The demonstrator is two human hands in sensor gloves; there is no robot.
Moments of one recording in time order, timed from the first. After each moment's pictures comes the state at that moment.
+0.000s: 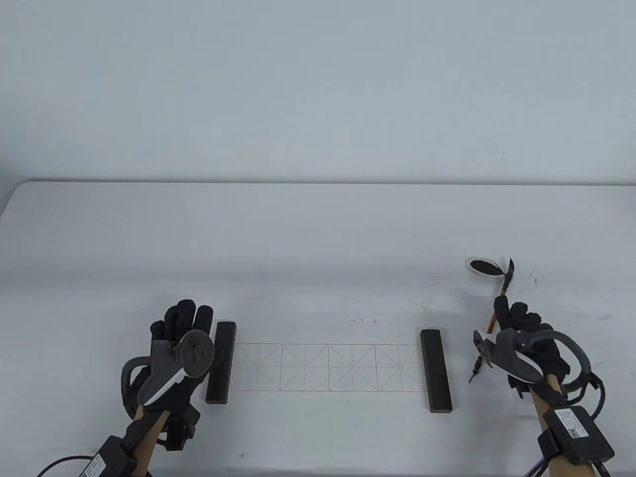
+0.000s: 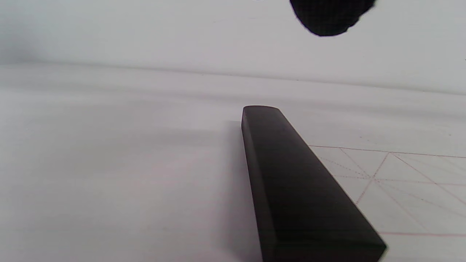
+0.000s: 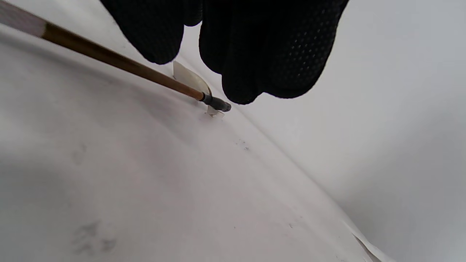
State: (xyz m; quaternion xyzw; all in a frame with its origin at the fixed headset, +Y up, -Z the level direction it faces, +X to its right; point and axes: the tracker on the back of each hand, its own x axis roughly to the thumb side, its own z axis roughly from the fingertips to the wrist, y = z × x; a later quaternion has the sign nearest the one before) left_hand -0.246 -0.699 -0.295 -0.07 0.02 0.03 1.00; right_hand 0.312 -0.729 -0.356 0.00 0.02 -0.93 0.37
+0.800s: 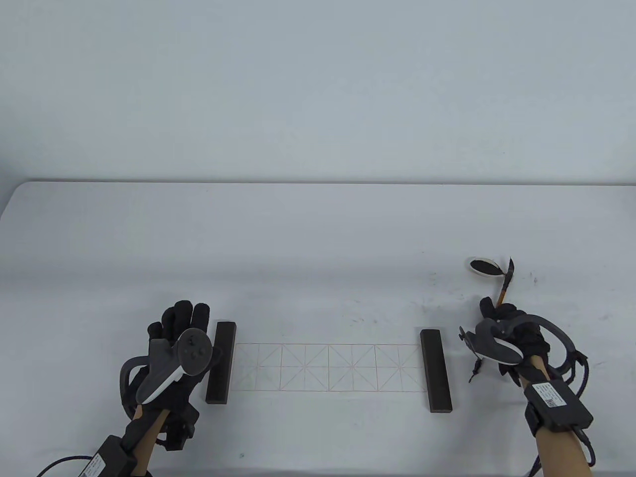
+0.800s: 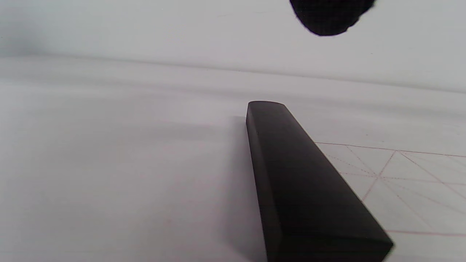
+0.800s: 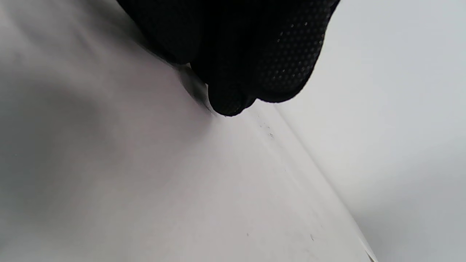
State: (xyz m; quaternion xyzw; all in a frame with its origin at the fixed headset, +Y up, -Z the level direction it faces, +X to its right) left_hand -0.248 -0.701 -0.295 -0.07 0.03 0.04 1.00; right_hand 0.305 -0.742 -0.376 -0.05 -0.03 -0.89 0.44
